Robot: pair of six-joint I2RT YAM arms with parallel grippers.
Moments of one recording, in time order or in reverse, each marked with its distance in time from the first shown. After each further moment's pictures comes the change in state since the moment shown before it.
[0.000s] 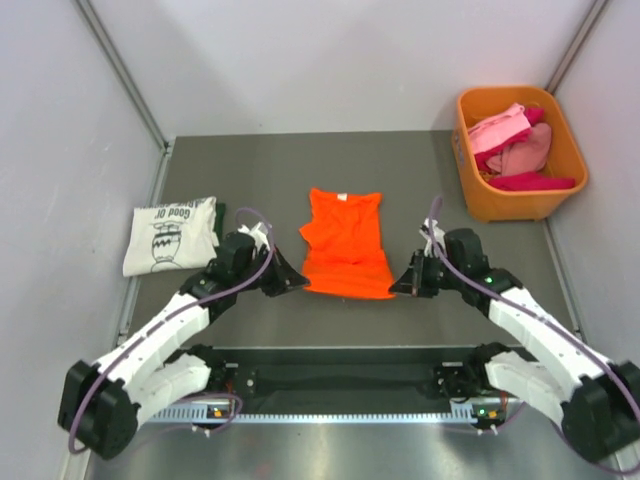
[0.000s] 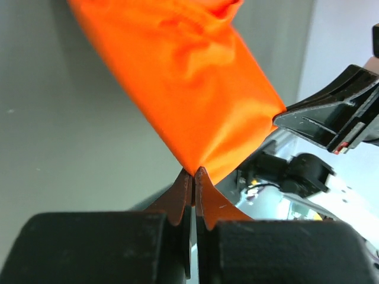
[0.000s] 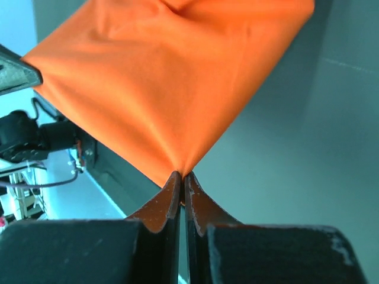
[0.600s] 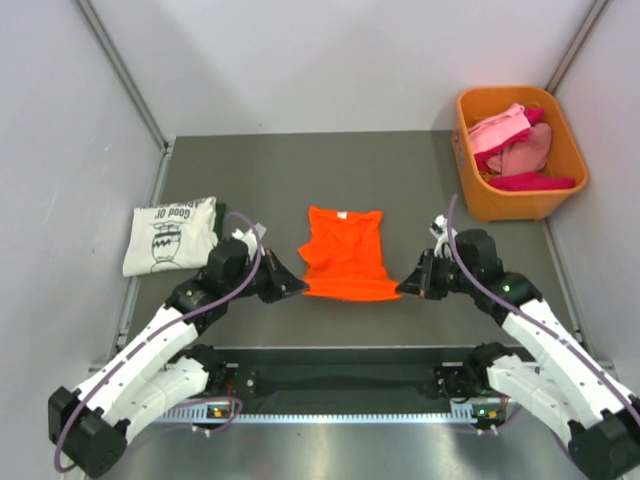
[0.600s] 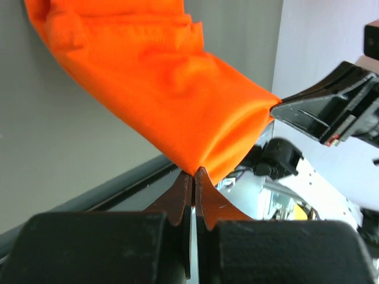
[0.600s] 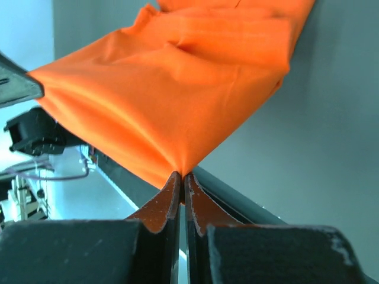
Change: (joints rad) left arm -0.058 -0.223 0.018 -0.148 -0.012 -0.087; right arm 0.018 -0.238 0.058 -0.206 0.051 0.032
